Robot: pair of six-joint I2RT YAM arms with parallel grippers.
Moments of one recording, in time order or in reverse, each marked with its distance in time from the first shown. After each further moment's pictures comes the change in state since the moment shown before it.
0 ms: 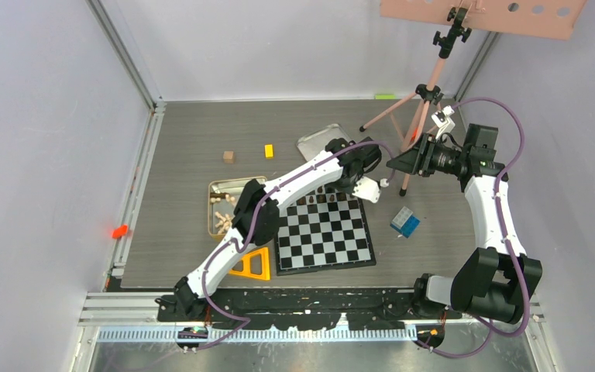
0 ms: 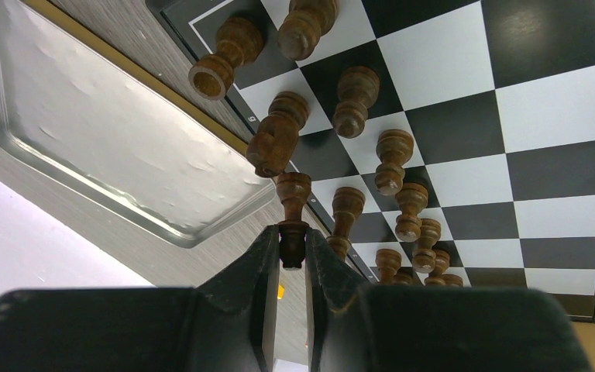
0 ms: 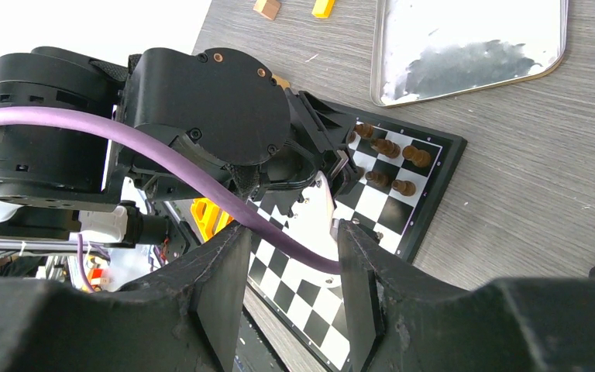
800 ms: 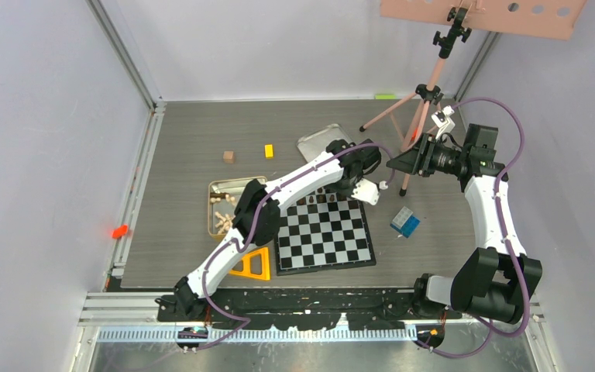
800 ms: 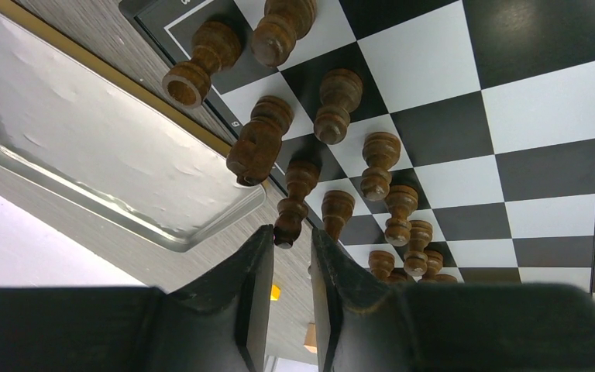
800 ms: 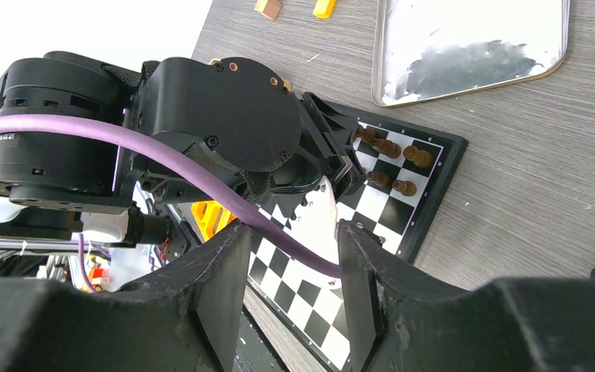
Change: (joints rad) left arm -0.003 0.005 -0.011 -0.010 0.001 0.006; right arm 0.000 0.000 0.000 0.000 -0.003 0.000
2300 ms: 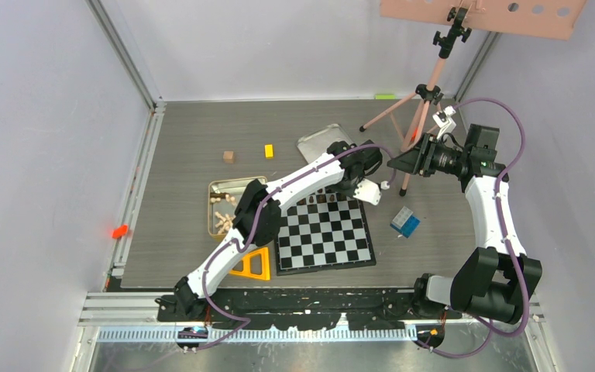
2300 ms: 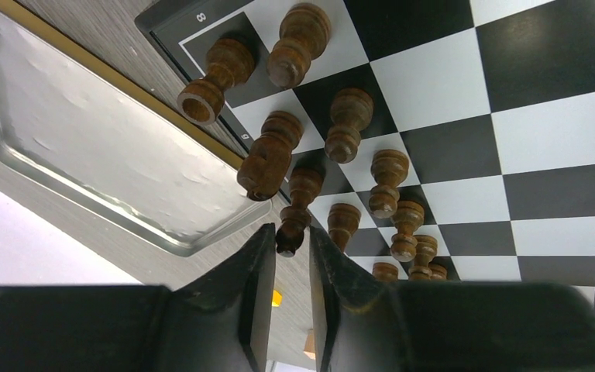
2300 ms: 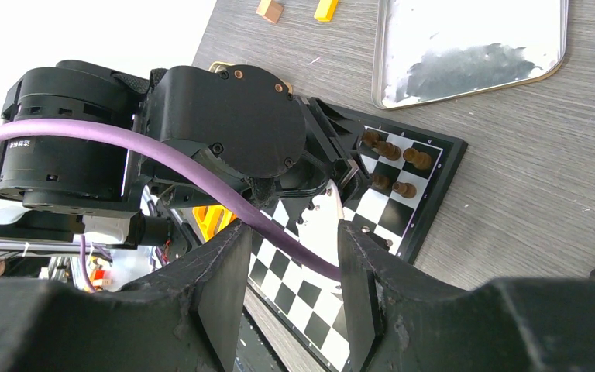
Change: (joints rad) left arm -0.005 0.000 -0.017 0.042 -0.003 -0.011; right arm -0.008 0.000 -0.005 0.012 -0.011 0.005
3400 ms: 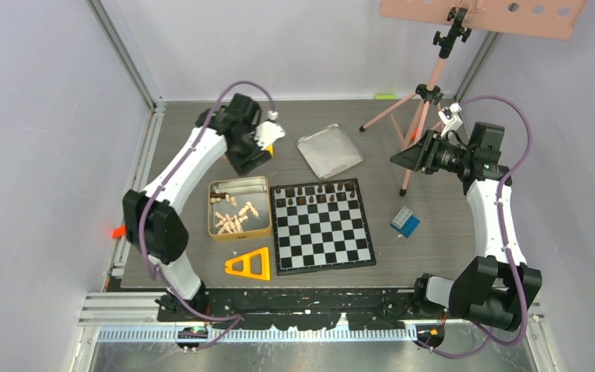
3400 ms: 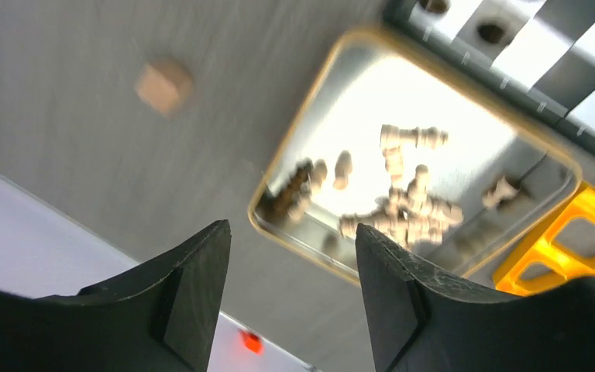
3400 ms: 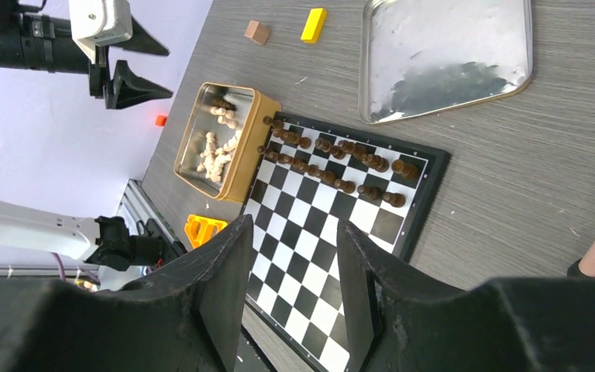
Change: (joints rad) left arm 0.465 -0.737 -0.668 0.113 0.163 -0.434; right arm -0.006 -0.043 0.008 0.031 0.047 0.059
